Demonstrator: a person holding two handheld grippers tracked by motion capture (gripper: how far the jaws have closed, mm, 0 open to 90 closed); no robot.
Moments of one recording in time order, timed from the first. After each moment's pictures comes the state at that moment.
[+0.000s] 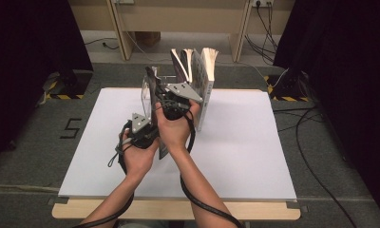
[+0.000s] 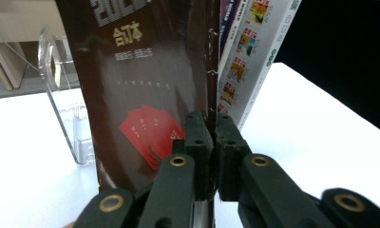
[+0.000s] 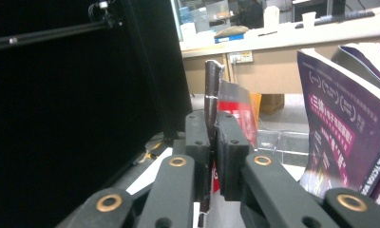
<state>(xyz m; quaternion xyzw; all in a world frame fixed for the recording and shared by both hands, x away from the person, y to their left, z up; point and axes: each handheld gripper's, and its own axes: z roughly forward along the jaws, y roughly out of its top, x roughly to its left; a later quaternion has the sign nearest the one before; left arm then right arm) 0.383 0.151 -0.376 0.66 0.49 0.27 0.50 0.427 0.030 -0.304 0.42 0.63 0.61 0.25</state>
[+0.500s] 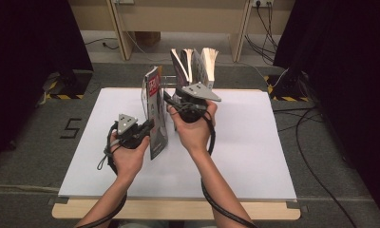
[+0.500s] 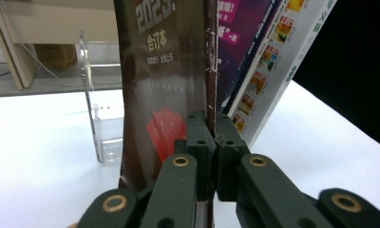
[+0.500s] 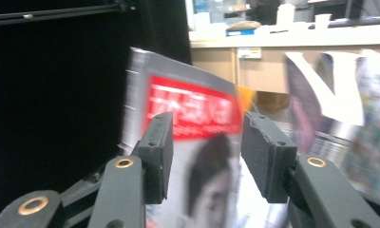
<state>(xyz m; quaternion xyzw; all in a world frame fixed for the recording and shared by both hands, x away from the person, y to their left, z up) 0.378 0.179 -0.373 0.63 0.50 0.28 0.52 0.420 -0.019 -0.298 0.39 0.66 0.59 0.25</state>
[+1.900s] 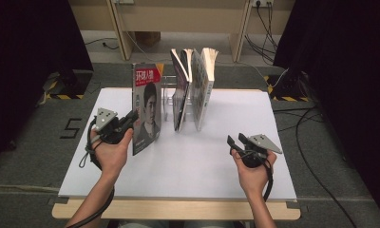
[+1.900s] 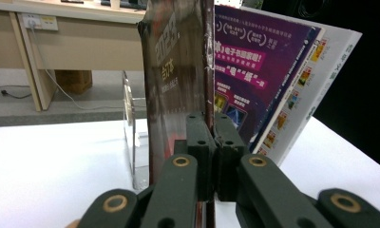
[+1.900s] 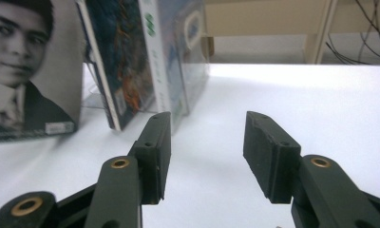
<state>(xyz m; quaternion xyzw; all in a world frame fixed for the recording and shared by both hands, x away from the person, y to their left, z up) 0.379 0.217 -0.352 0.60 0.49 0.32 0.55 0.365 -0.184 -0.420 0.51 0.65 0.49 0.29</state>
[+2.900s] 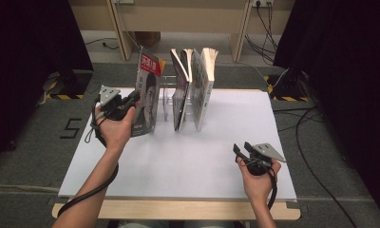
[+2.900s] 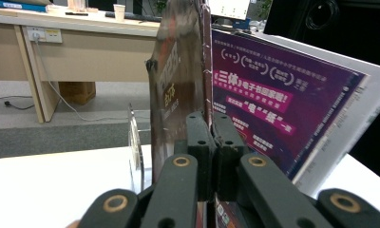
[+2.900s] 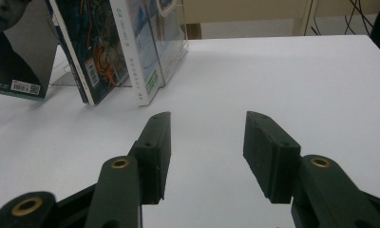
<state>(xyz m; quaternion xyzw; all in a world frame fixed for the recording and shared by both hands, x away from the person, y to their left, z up) 0.438 0.216 -0.331 0.59 0.50 0.33 0.55 0.358 -0.201 -0.447 0.53 0.64 0.47 0.29</state>
